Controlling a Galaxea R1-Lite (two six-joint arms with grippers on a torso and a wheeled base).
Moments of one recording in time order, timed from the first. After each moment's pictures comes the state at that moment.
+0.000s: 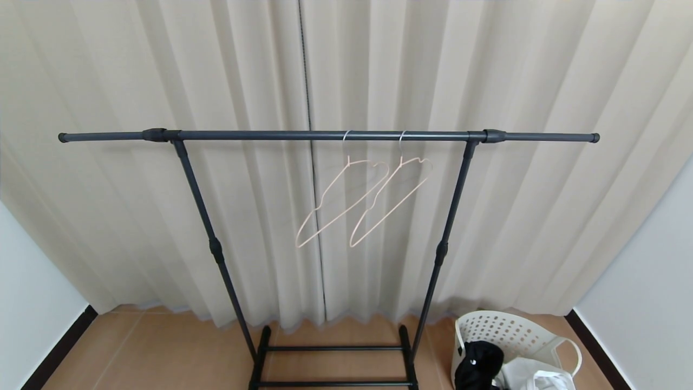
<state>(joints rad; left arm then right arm) -0.01 0.00 0.00 -0.01 0.00 0.00 -0.01 0.00 0.00 0.00 0.09 -0.02</state>
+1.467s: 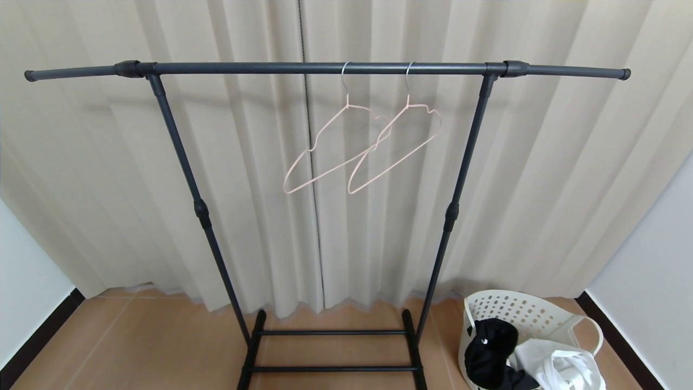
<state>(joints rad) -0.01 0.00 0.00 -0.01 0.00 0.00 -0.01 0.00 0.00 0.00 0.09 -0.02</state>
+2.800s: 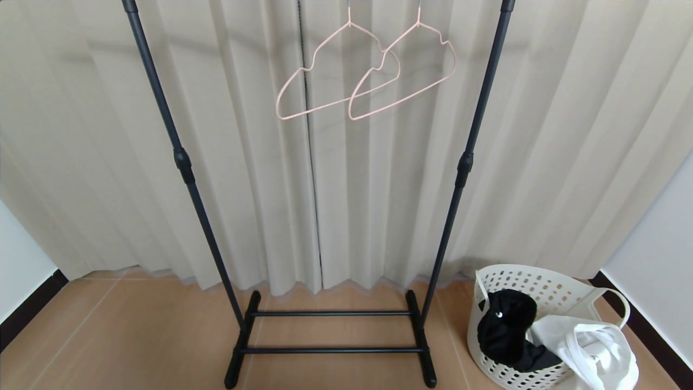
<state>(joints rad) -0.01 0.00 0.00 -0.01 0.00 0.00 -0.01 0.00 0.00 0.00 0.09 -0.02</state>
